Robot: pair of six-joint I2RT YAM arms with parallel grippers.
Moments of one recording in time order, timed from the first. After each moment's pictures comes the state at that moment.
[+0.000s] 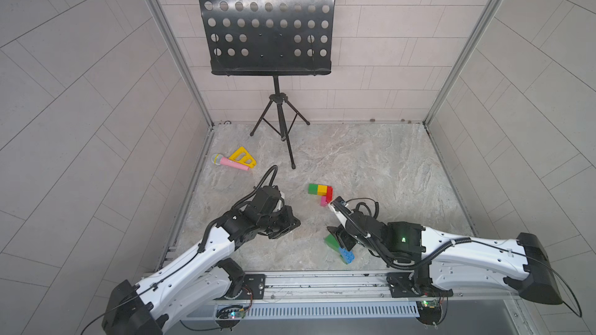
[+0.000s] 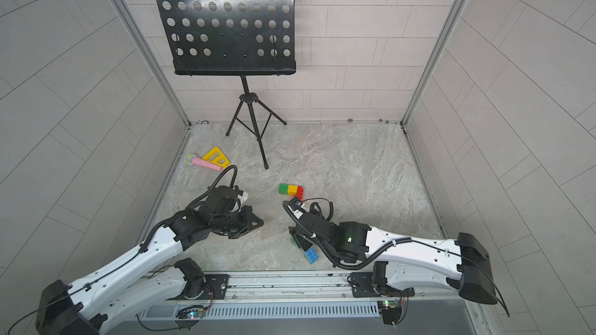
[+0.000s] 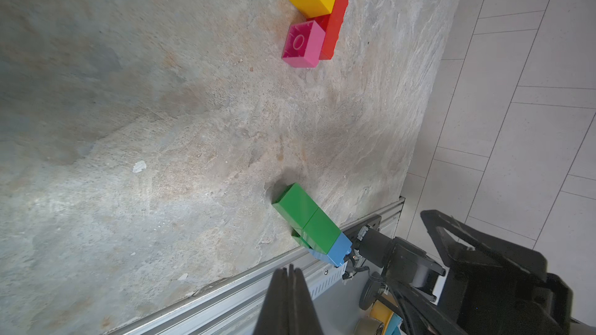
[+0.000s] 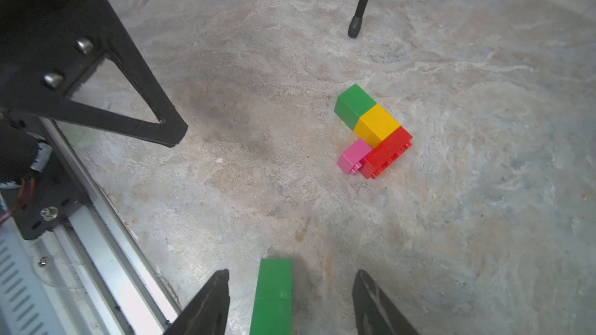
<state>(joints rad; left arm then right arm) -0.67 0.89 0.62 -0.59 0.38 -1.09 1.22 1.01 0.74 -0.48 0.34 0.42</state>
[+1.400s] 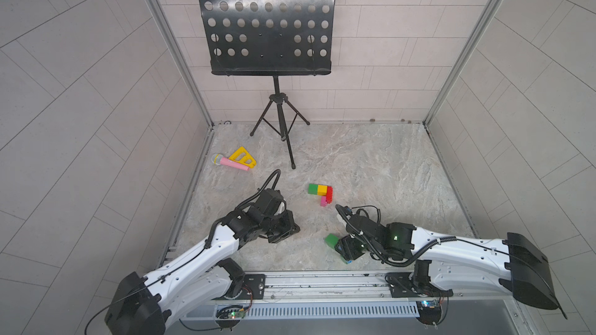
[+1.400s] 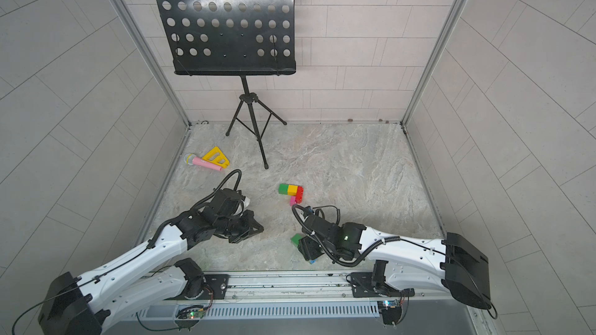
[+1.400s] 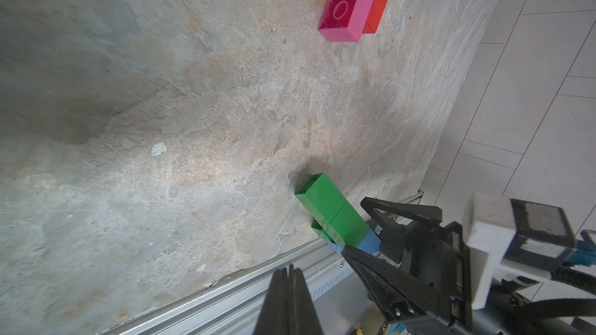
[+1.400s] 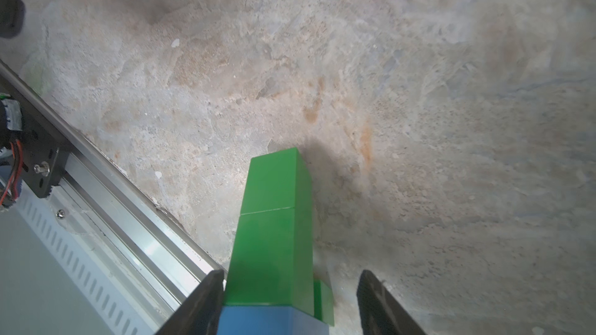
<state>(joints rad) -0.67 0.94 0.58 -0.59 0.42 -1.08 1.10 1.11 0.58 -0.49 0.00 0.68</state>
